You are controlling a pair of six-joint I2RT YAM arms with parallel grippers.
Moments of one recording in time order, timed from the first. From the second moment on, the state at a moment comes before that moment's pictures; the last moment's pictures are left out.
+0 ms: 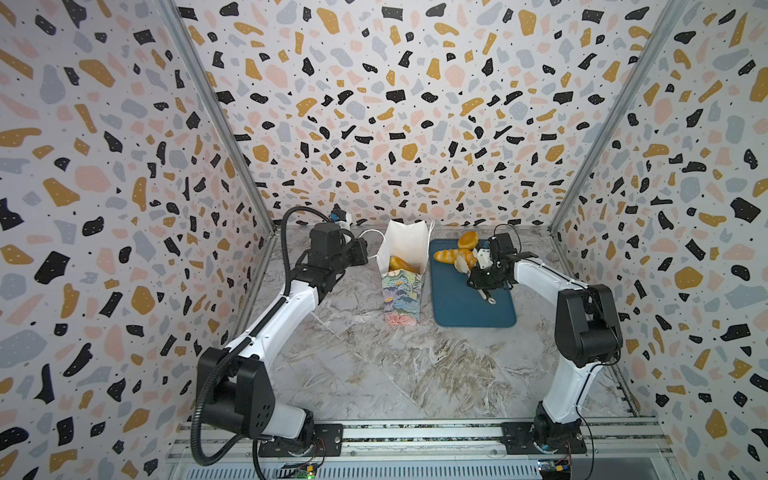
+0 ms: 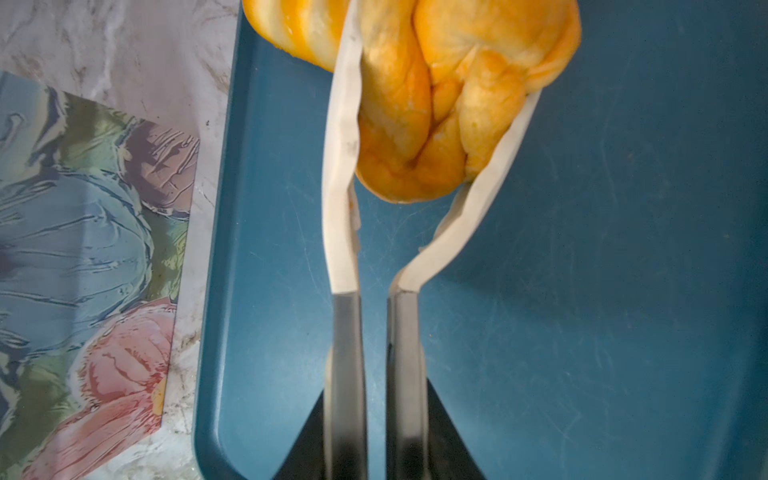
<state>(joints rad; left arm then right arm) -0.27 1.44 1.18 -0.17 0.20 -0.38 0.22 1.88 1.36 -0.57 -0.27 0.13</state>
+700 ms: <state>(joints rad) -0.26 1.44 1.18 -0.17 0.20 -0.38 0.21 1.73 1.20 -0.51 -0.27 0.18</state>
